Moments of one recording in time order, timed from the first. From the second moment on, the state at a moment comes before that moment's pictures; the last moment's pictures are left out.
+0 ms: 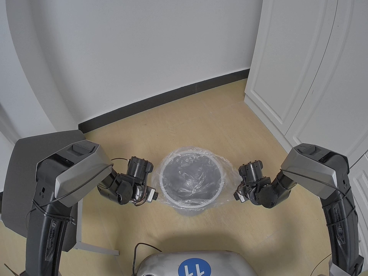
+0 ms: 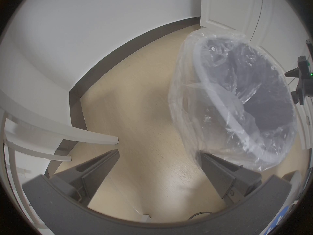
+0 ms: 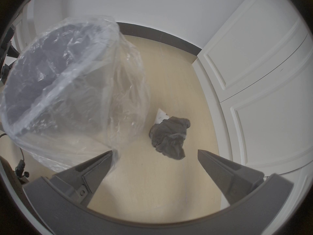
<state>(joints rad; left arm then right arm) -0.38 2.55 -1.29 -0.42 0.26 0.05 0.38 2.56 -1.21 -0.61 -0.48 -0.19</state>
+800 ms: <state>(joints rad) -0.36 2.55 -1.27 -0.40 0.26 0.06 0.35 2.46 -1.13 -0.55 -0.35 -0.24</state>
